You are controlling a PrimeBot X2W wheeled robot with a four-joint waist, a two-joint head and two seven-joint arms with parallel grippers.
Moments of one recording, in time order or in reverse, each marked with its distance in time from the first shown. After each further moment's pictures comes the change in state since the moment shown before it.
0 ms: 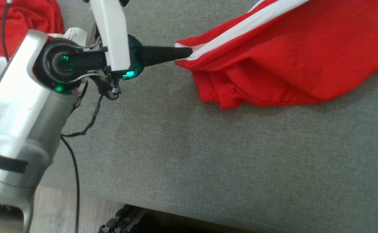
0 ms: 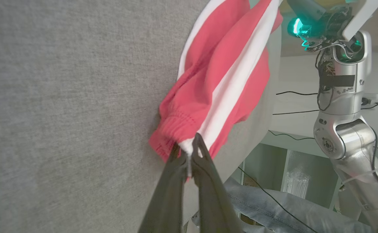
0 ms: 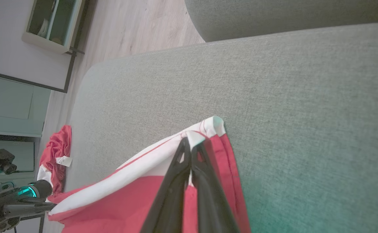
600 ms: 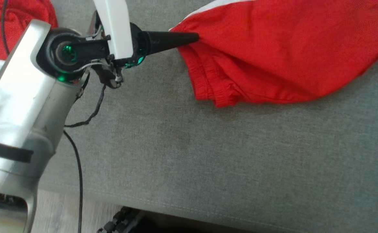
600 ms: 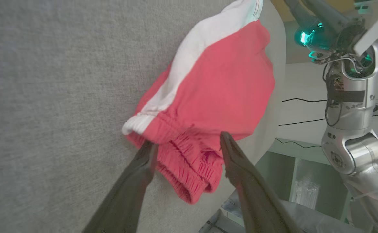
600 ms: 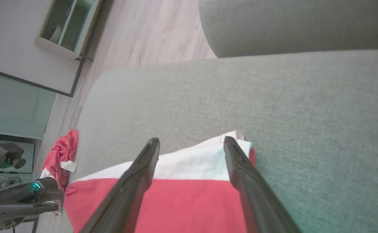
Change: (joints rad) left arm -0.053 -0.037 -0.001 0.096 0.044 -0.032 -0.039; right arm -0.016 0.042 0.031 -0.030 -0.018 0.000 -0.085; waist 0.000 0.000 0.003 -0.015
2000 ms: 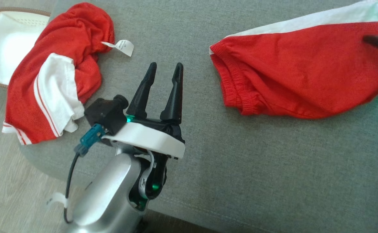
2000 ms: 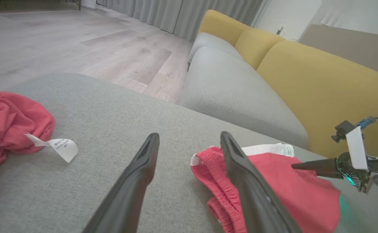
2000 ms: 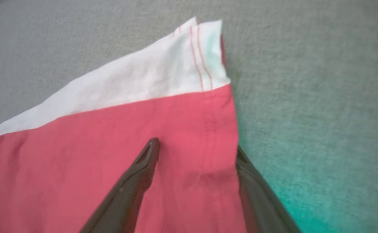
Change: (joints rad) left arm 0.605 -0.165 -0.030 -0.334 0.806 0.247 -1.185; right arm 0.145 0.033 0.287 0.352 -0.083 0.000 -0.144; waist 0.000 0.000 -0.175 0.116
